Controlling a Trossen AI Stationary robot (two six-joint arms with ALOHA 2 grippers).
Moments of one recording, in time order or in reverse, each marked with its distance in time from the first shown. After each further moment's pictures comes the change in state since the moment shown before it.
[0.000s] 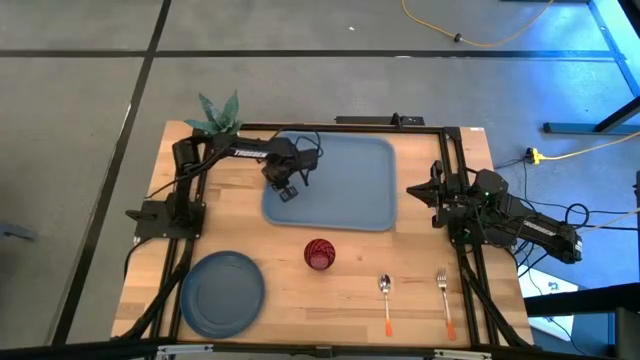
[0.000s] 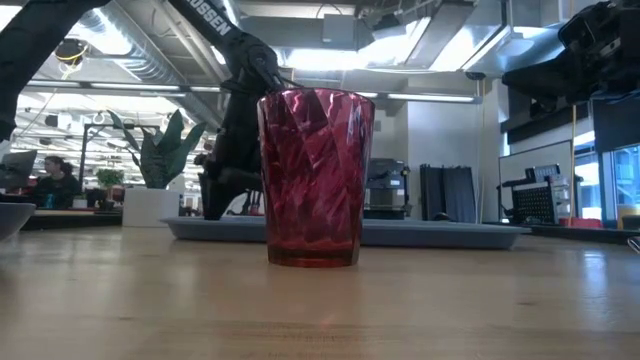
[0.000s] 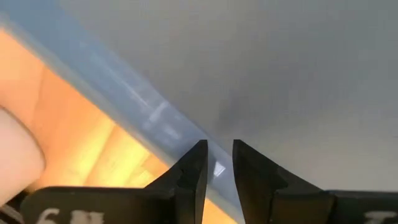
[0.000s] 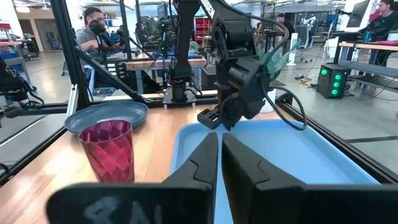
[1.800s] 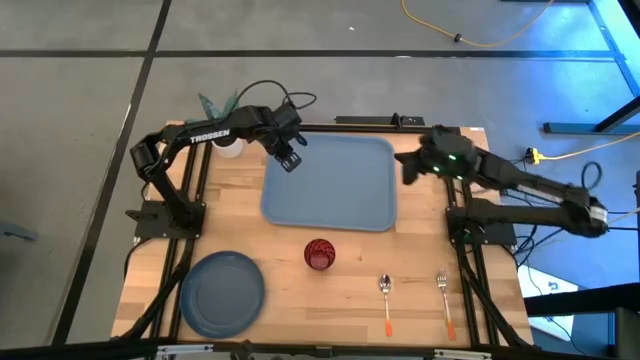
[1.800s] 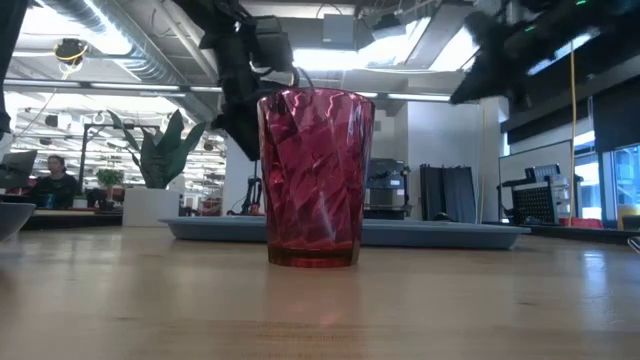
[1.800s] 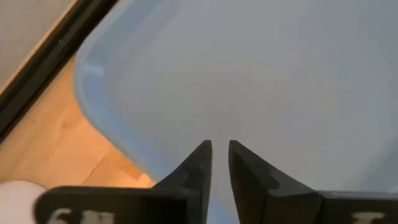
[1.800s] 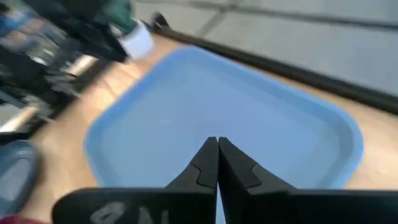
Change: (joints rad) left arm 0.172 -0.312 0.031 0.187 0.188 0.159; right arm -0.043 0.827 0.585 -0.310 0.410 0.486
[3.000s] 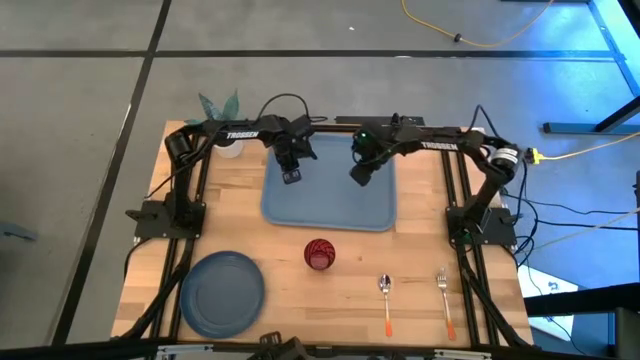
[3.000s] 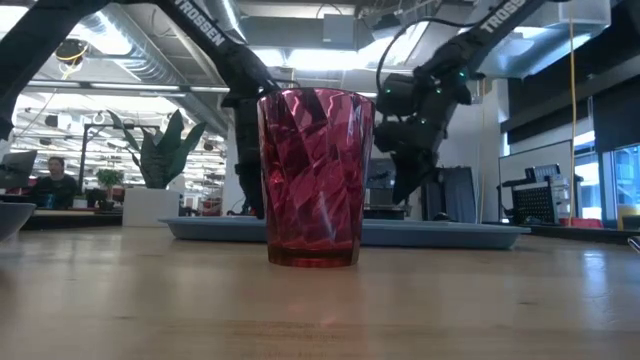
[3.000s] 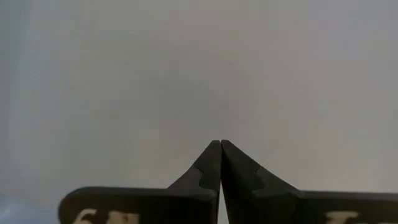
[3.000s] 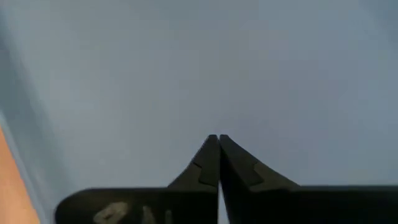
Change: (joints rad) left arm 0.024 0.286 0.000 0.096 0.161 0.473; right arm -0.126 0.920 0.438 -0.189 -0.345 -0.458
